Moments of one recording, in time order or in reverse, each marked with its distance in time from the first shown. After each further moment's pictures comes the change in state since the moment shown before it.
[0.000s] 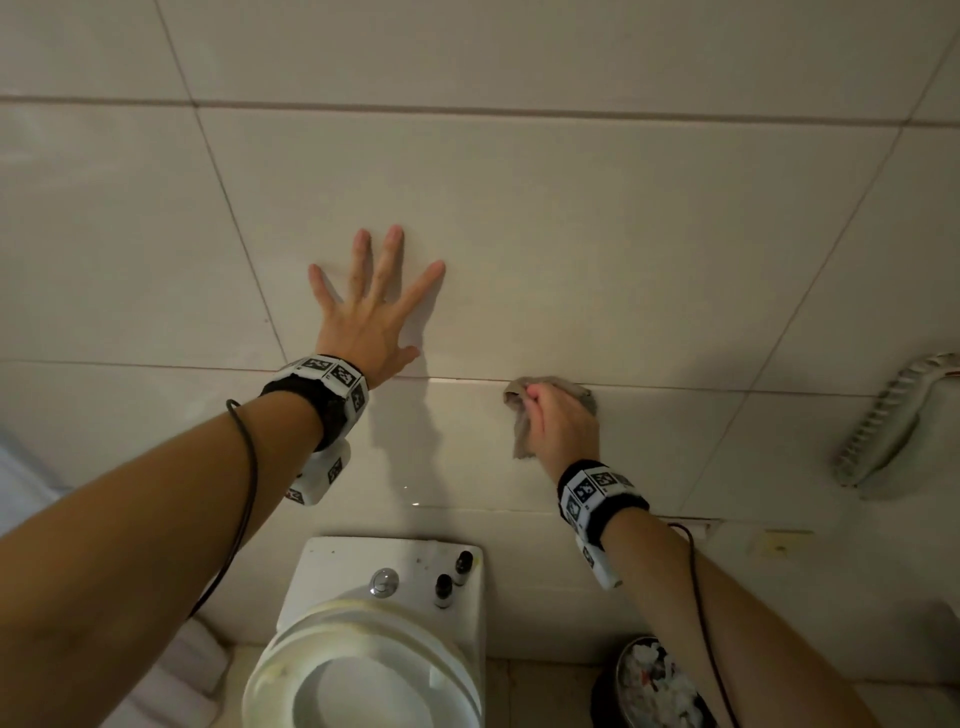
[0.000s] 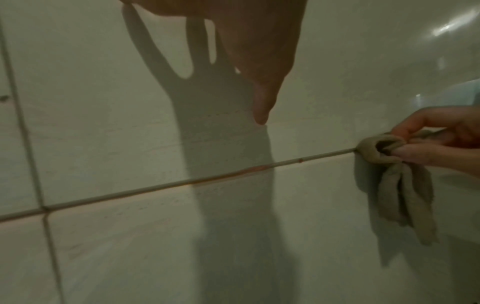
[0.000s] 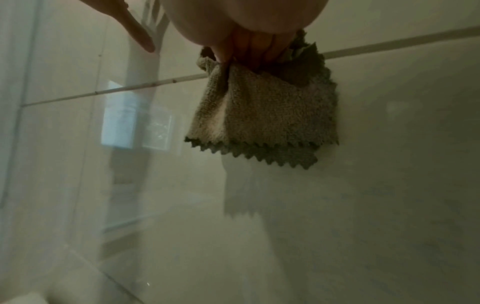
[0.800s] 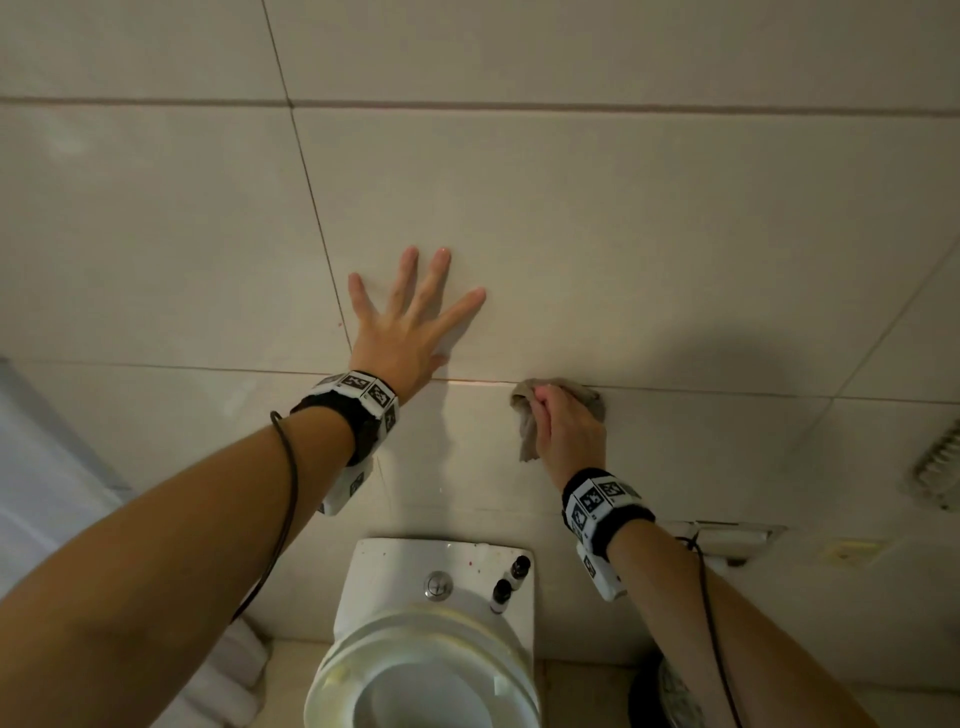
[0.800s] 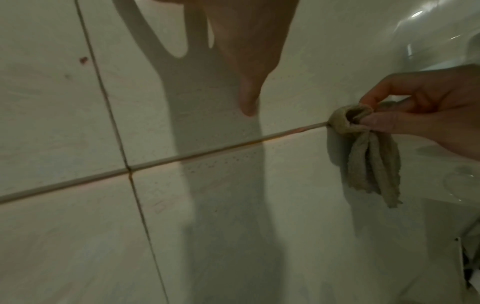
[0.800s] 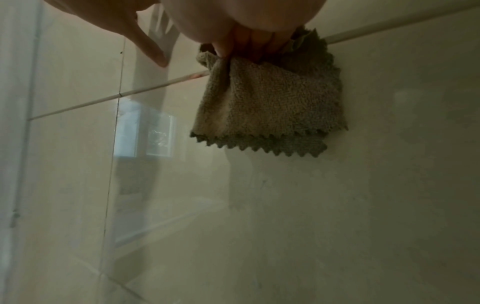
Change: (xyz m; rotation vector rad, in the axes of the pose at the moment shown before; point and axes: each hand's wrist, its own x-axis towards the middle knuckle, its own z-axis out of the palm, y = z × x) left_hand -0.020 -0.051 0.028 0.088 0.057 0.115; right_hand 0.002 -0.066 0.053 0.041 0.139 -0.060
